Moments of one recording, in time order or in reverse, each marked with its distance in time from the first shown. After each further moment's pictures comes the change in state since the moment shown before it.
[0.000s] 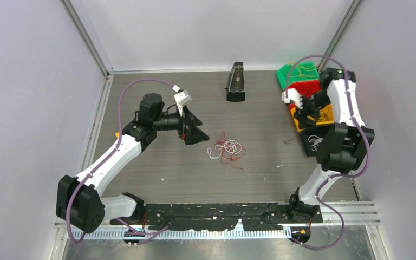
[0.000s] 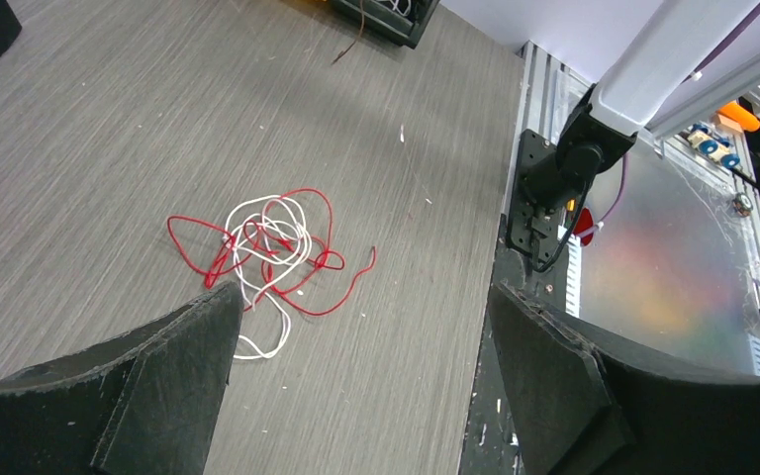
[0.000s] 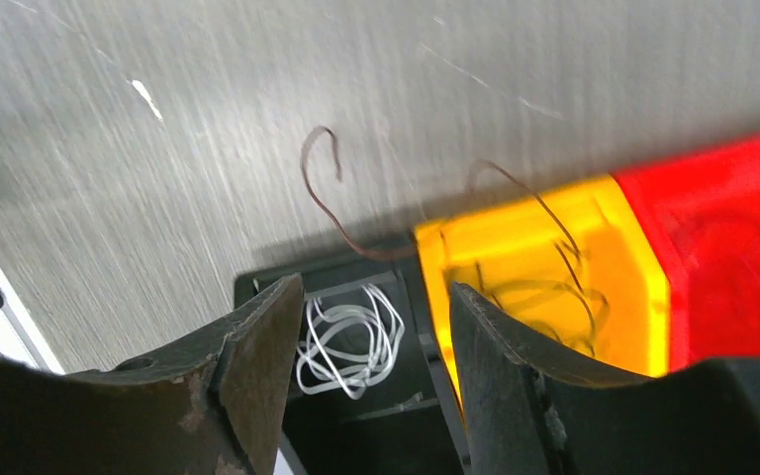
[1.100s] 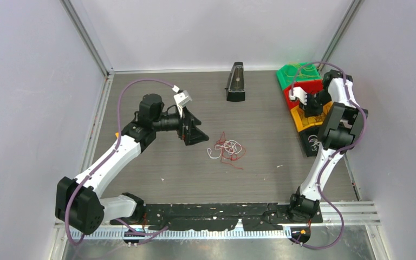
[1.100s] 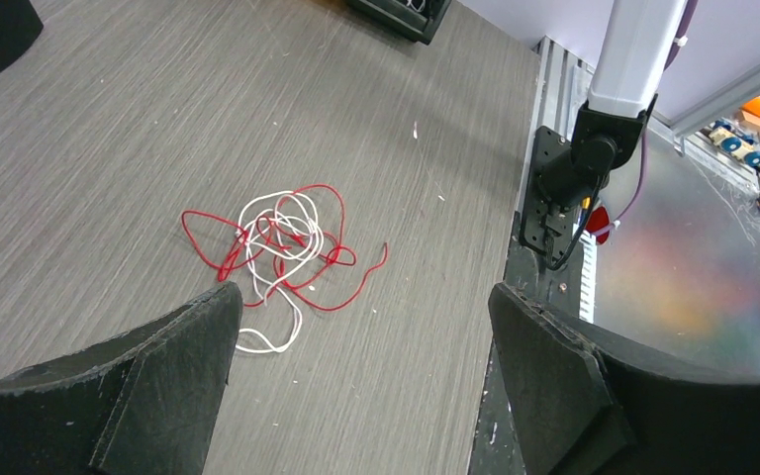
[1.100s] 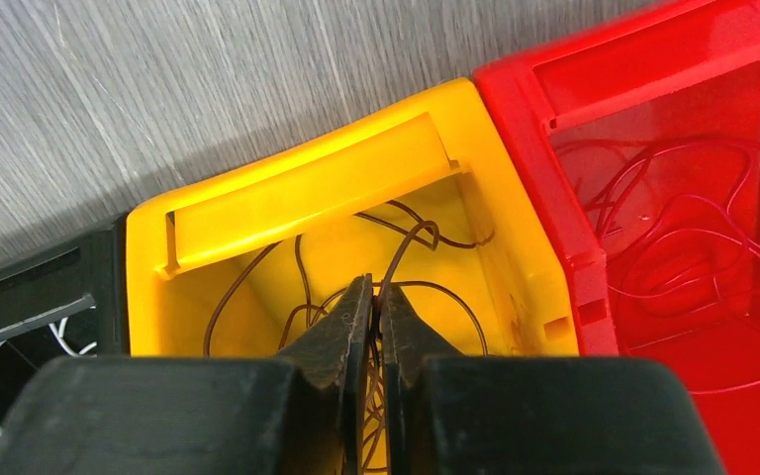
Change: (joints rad) left arm -0.006 -0.009 0.000 -0.018 -0.029 0.027; right arm -0.064 0.363 0.116 0.290 0.062 -0.028
